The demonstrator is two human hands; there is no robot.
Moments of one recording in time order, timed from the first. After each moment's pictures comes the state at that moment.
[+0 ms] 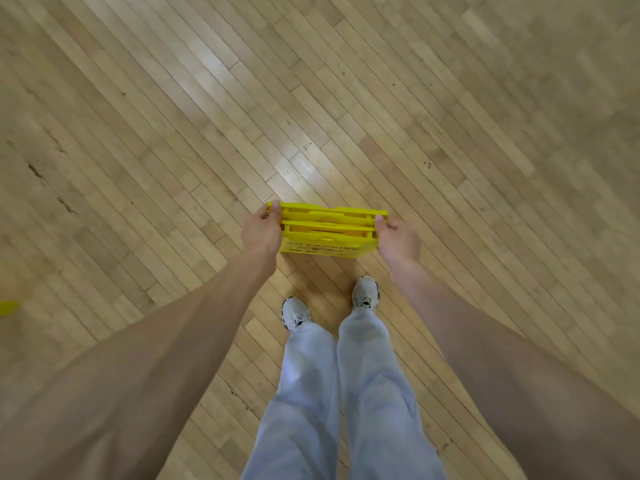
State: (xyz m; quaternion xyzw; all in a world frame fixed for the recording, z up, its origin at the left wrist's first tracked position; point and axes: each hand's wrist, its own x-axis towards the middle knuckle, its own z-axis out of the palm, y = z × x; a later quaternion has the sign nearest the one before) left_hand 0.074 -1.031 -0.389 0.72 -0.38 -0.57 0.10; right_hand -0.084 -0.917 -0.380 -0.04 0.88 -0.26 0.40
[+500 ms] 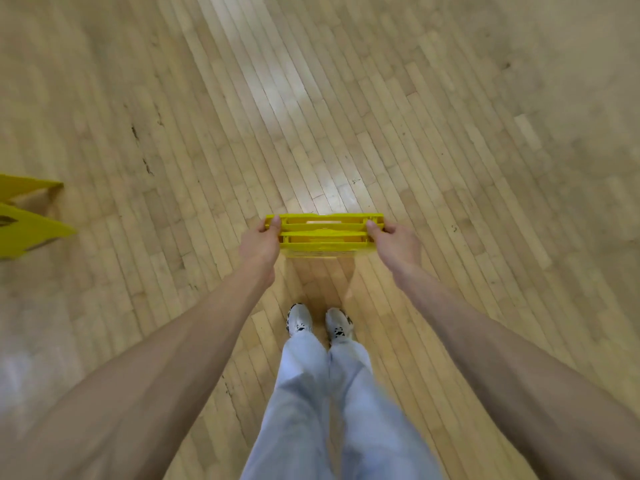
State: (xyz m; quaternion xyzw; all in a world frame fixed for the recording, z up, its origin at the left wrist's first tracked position) left_hand 0.163 -0.999 -0.278 0.77 -0.26 -0.53 0.23; right_hand -0.027 -0.950 -0.259 -0.29 0.83 -0.22 0.42
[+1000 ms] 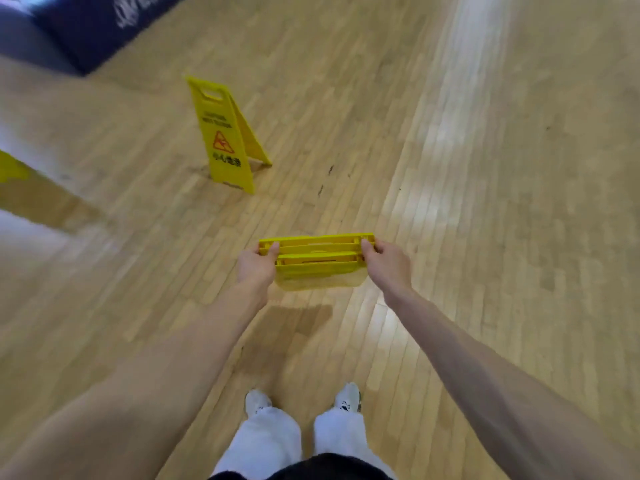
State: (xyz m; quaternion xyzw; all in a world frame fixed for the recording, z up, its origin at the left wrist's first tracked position) left_hand 0.331 -0.841 -0.122 0.83 -0.07 -0.33 0.44; right_hand 0.159 -0.942 -0.107 -0.65 0.60 -0.12 0.46
